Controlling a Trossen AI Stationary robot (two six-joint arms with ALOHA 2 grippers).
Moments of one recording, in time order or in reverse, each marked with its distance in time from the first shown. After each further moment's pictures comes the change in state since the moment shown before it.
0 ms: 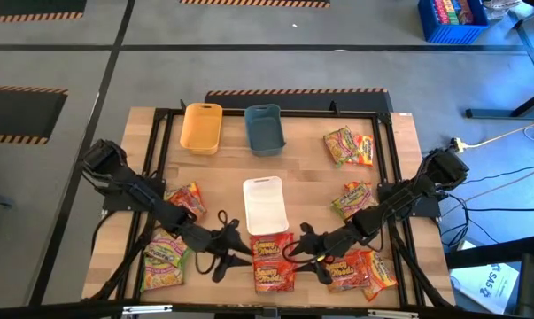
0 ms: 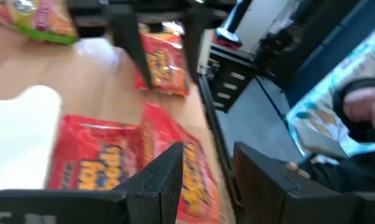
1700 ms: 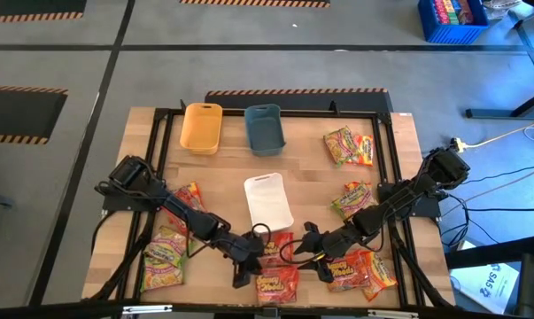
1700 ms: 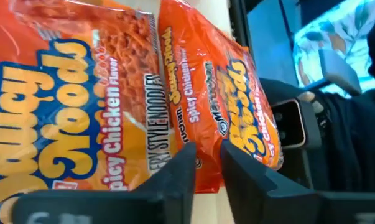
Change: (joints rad) left arm 0.089 0.299 0.285 -0.348 0.353 -0.124; right arm 0.000 -0.014 0.000 -0.113 0.006 0.069
